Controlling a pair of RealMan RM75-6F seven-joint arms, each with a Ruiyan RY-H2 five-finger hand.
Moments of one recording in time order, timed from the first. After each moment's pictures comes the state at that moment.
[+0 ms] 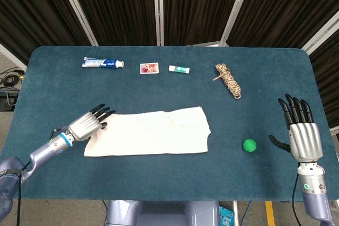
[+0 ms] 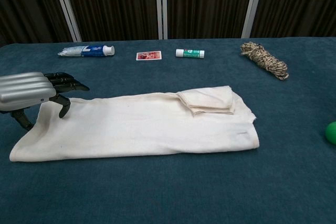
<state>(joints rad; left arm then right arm) -0.67 -1.73 0.25 -0.39 1.85 1.22 -0.41 0.23 -1.24 0.15 -1.55 -1.48 1.55 -0.09</state>
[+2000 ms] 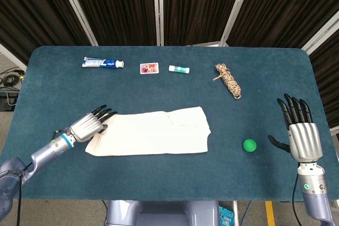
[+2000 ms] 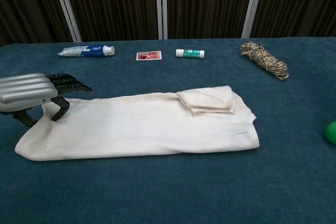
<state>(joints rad) -0.67 -1.73 0.26 -0.41 1.83 1.23 -0.43 0.22 -1.23 0.17 -1.55 -1.50 1.53 -0.08</state>
